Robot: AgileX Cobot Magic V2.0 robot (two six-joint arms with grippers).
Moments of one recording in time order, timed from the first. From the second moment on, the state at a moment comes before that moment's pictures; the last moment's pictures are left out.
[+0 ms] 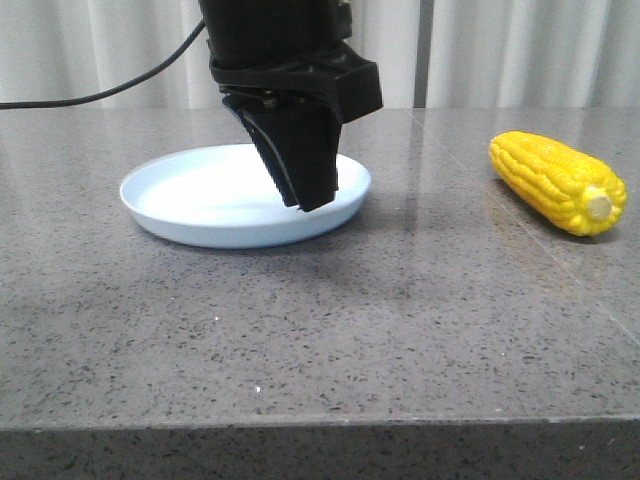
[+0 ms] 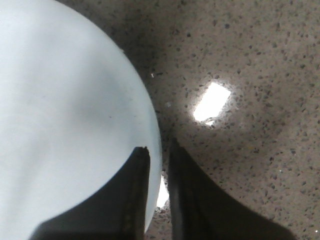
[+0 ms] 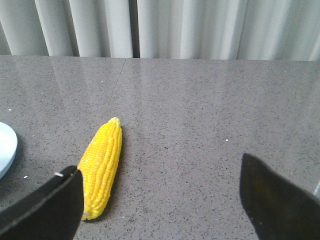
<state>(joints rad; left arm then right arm) -0.78 1.81 -1.58 -0.03 1.13 0.30 0.04 0.39 -0.56 -0.01 0.46 0.07</state>
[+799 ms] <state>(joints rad) -0.70 1.79 -1.58 -0.04 1.15 0.26 0.04 0.39 -0.56 -0.01 0.46 0.07</state>
